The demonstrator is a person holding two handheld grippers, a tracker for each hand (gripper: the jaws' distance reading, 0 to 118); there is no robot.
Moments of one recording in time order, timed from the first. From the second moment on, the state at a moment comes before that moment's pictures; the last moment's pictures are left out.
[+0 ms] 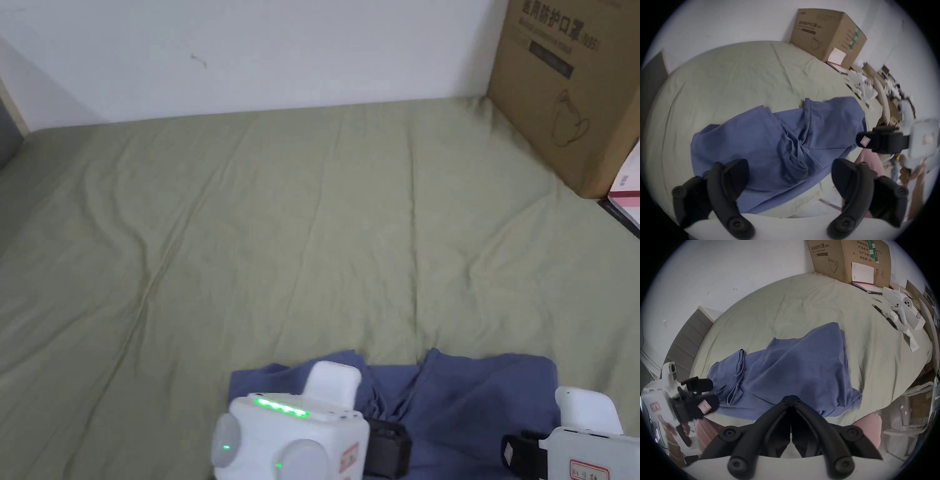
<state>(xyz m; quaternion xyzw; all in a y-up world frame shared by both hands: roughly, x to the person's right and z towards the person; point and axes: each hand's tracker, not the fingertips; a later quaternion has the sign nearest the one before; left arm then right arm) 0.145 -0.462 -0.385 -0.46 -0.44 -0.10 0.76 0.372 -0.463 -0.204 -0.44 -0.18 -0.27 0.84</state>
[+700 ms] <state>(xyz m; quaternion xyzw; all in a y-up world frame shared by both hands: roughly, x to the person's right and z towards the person) 0.152 -0.487 -0.388 -0.54 -0.45 -0.02 0.71 0.350 -0.468 -0.220 -0.45 -0.14 -0.26 0.84</state>
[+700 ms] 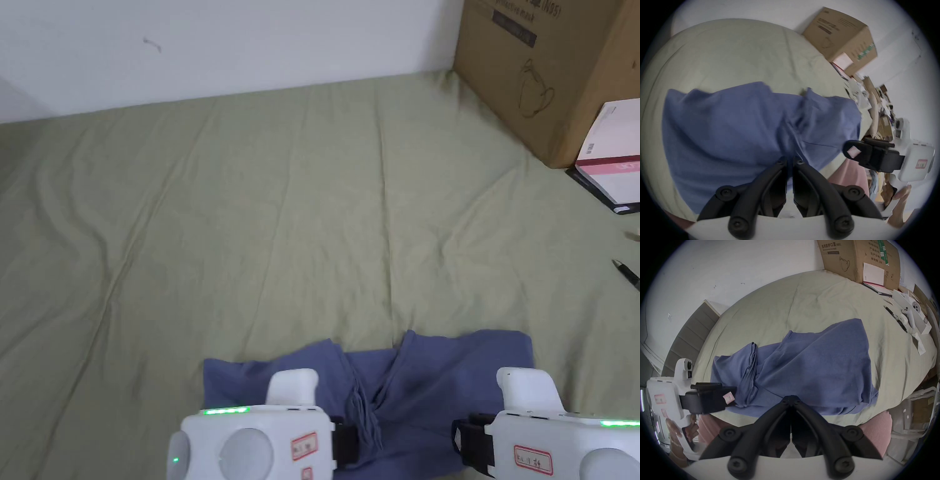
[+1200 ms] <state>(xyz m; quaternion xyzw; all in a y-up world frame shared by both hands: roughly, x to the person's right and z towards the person) 0.084 -0.452 -0.391 -0.51 -0.48 0.02 0.71 0.349 -0.457 -0.212 -0.44 -0.17 -0.26 0.84</state>
